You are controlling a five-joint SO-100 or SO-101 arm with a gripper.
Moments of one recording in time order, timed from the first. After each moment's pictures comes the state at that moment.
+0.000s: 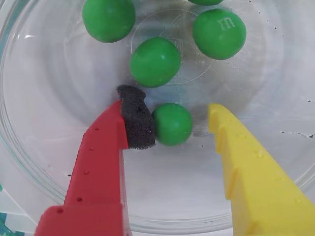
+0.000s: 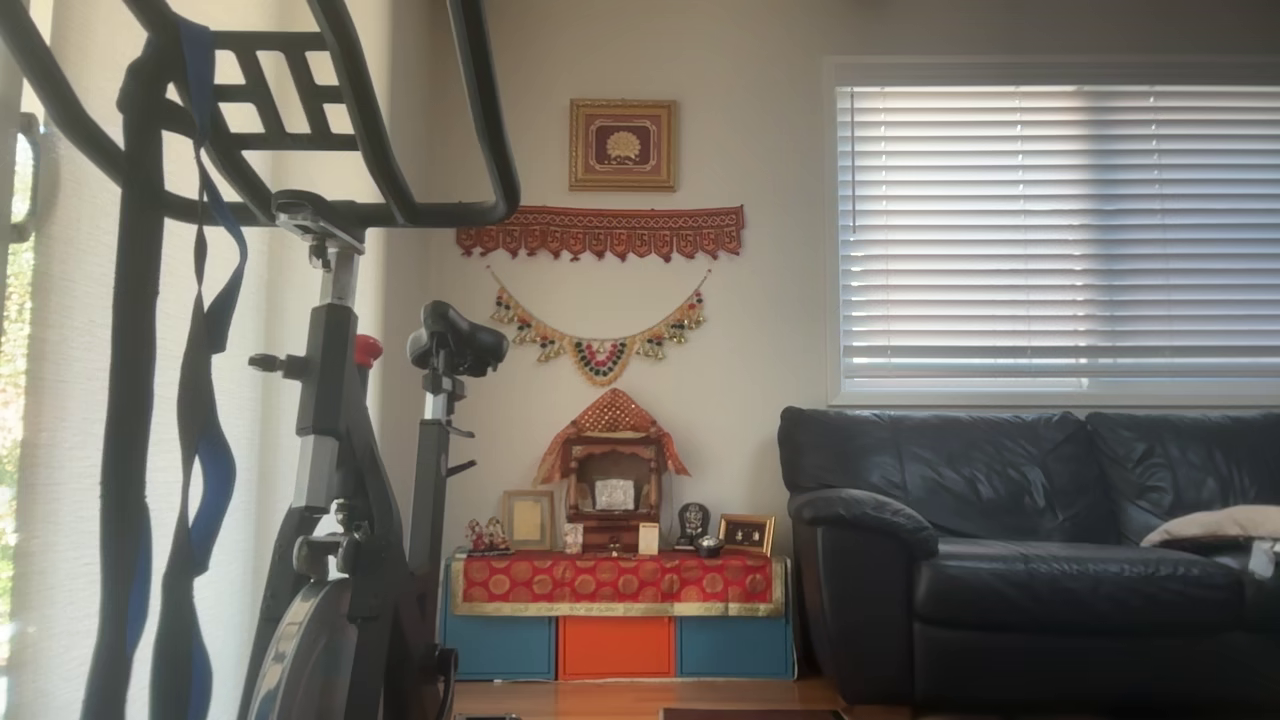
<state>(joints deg) 24.2 98.5 107.2 67.6 -19.2</state>
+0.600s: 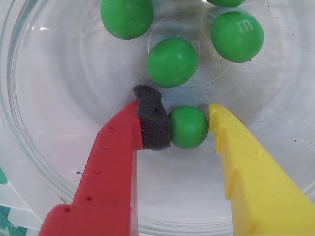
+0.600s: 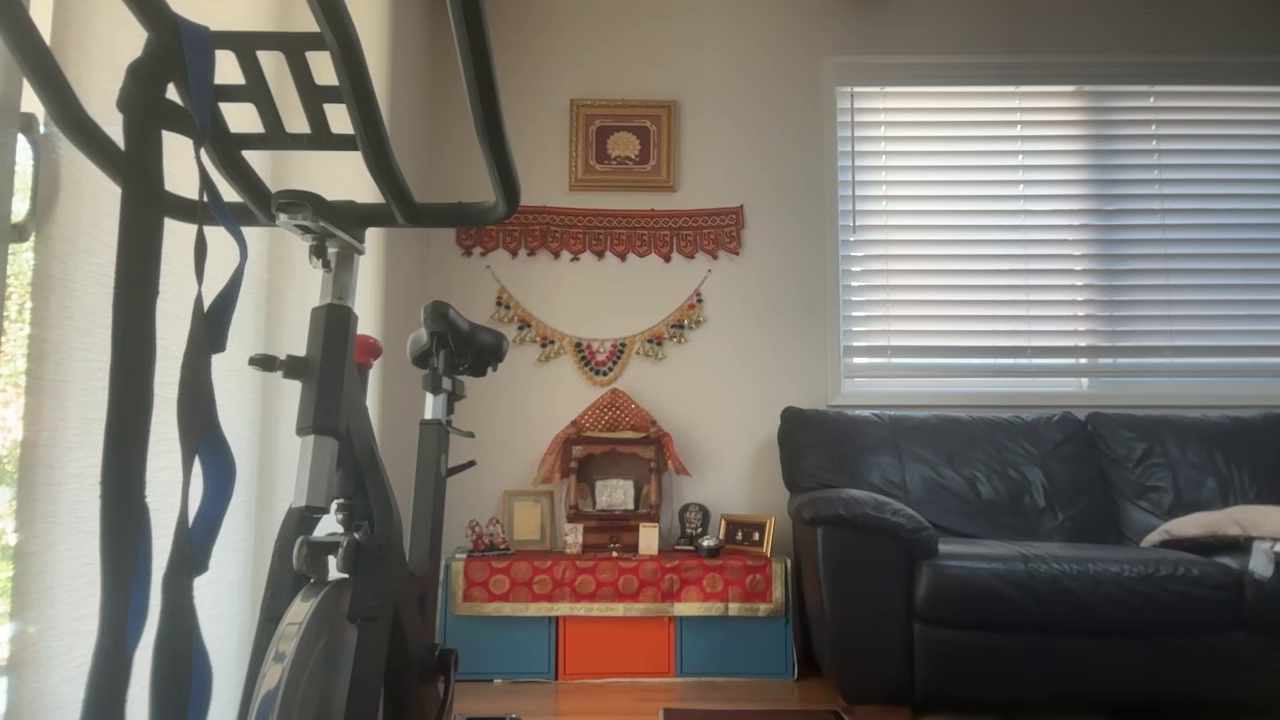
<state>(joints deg) 23.1 100.1 110.2 65.0 -19.2</state>
